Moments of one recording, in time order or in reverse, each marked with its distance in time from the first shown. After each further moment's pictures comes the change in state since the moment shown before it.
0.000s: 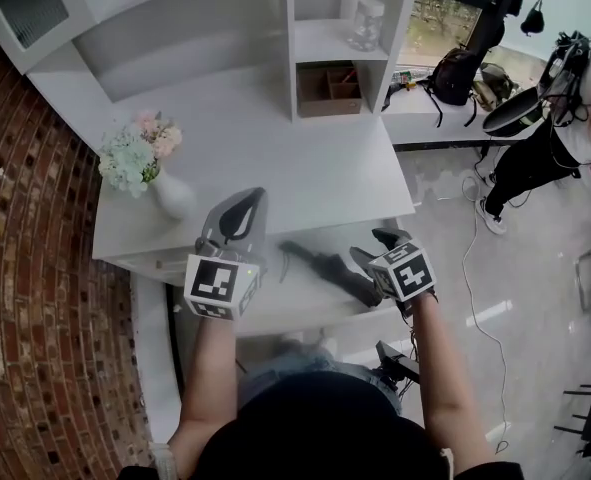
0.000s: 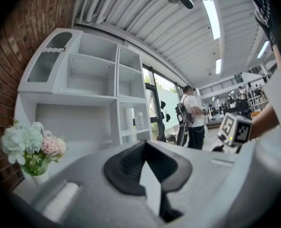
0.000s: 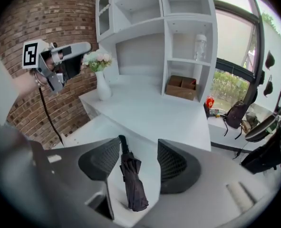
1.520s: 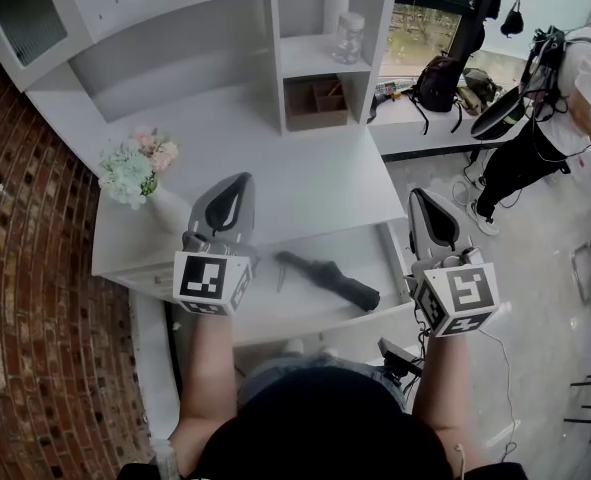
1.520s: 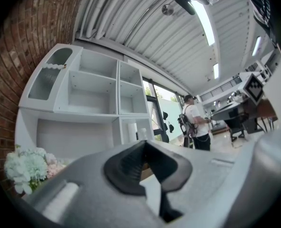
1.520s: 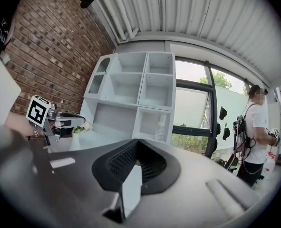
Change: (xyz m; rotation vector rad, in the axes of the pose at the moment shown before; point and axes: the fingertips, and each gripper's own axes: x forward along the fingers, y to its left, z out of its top) left arm -0.005 0.011 0.060 0.046 -0.152 0.035; right arm -0.214 -0.010 0.137 -0.071 -0.746 -0.425
